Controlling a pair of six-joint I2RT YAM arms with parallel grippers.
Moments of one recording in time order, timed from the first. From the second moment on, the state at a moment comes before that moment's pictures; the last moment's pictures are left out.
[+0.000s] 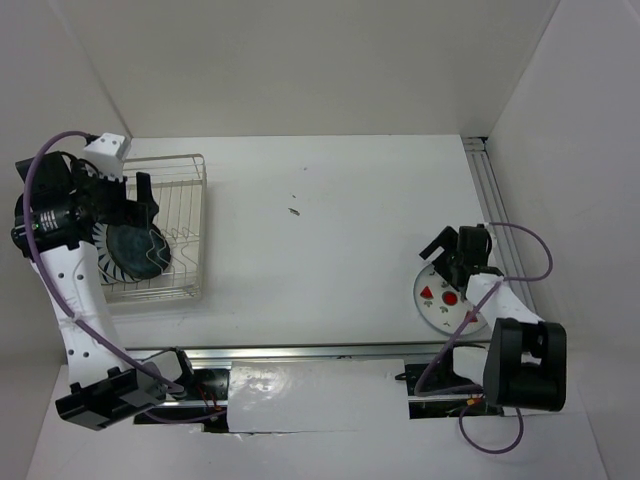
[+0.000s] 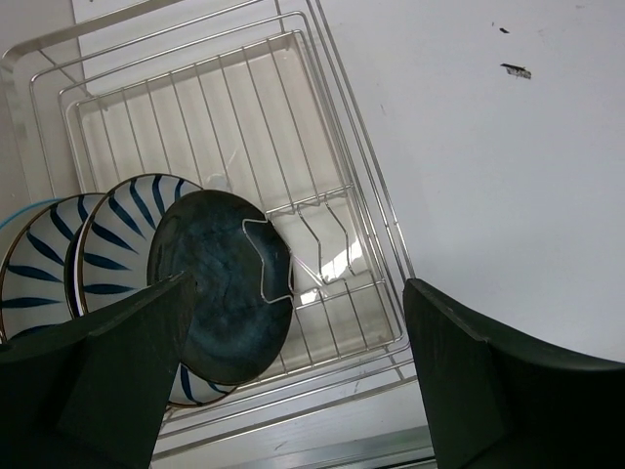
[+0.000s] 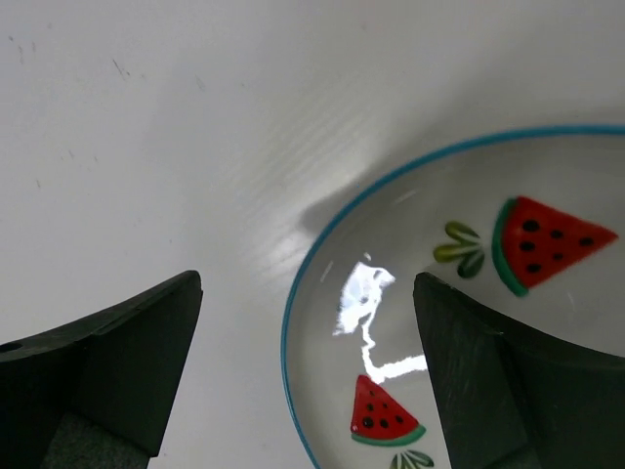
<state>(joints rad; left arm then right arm) 0.45 1.15 1.55 -1.07 0.47 0.41 -0.13 1.15 0.46 -0.13 -0.01 0.68</state>
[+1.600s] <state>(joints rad) -0.10 1.53 1.59 -0.99 0.39 0.17 0.47 1.79 0.84 0.39 -0.14 0.80</state>
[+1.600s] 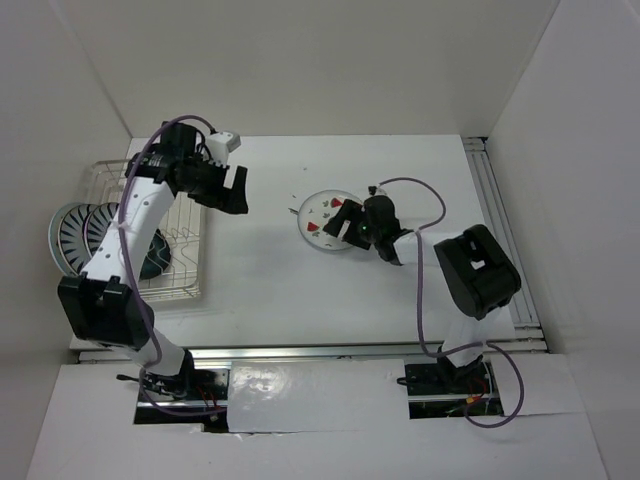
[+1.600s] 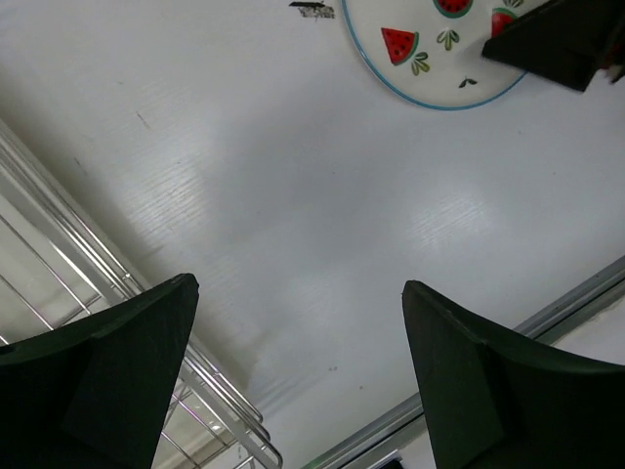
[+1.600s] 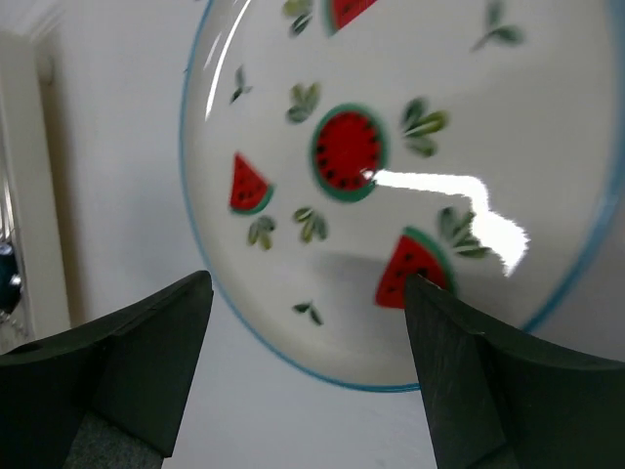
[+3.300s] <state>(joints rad) -0.22 1.94 1.68 -0.79 0.54 0.02 0.17 1.93 0.88 0.46 -0.38 0.74</state>
